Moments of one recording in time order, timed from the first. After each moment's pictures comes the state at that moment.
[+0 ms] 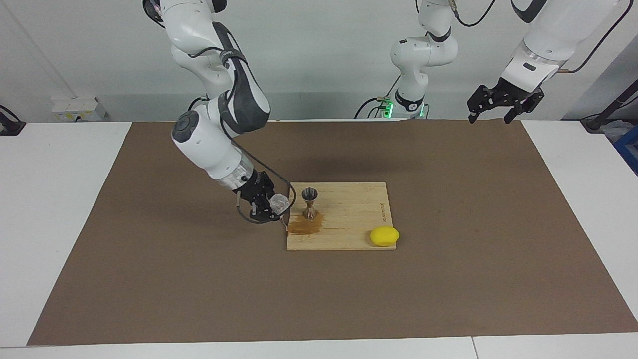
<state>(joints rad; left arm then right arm) 0.03 -0.05 -0.09 -1.57 -0.03 1.44 0.02 0.15 0.31 0.10 -1.79 0.53 2.21 1.55</state>
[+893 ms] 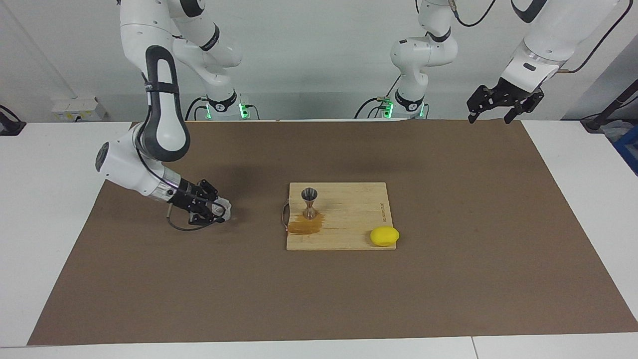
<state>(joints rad) 0.03 -0.05 -0.09 -1.57 -0.03 1.44 0.02 -0.18 0.32 0.09 -1.99 0.73 2.10 1.03</state>
